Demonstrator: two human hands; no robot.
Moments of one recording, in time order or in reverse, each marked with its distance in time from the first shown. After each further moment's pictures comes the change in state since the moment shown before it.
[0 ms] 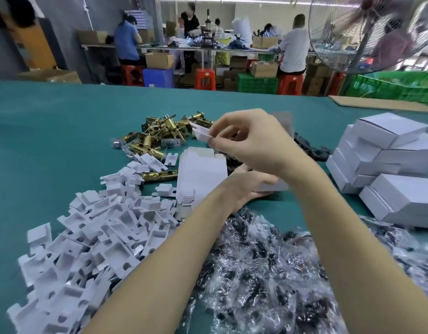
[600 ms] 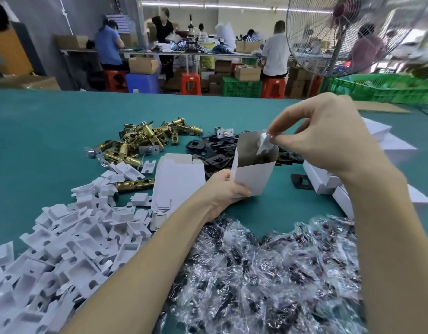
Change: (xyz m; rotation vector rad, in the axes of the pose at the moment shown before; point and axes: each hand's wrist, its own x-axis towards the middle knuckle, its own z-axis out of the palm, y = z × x) left_hand 0.005 -0.005 0.001 0.100 0.025 0.044; right_hand -0.046 0.028 -0.094 -0.361 0.304 0.095
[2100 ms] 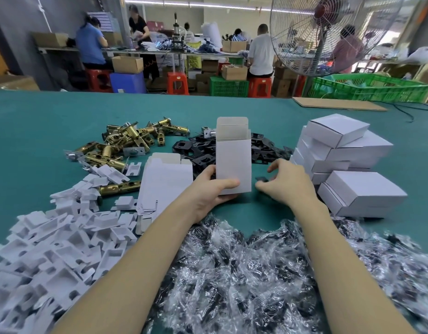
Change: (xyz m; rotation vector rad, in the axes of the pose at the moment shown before) left_hand -0.001 0.002 0.003 -0.194 0.026 0.008; right_hand -0.023 0.096 0.100 -0.137 -0.169 0.587
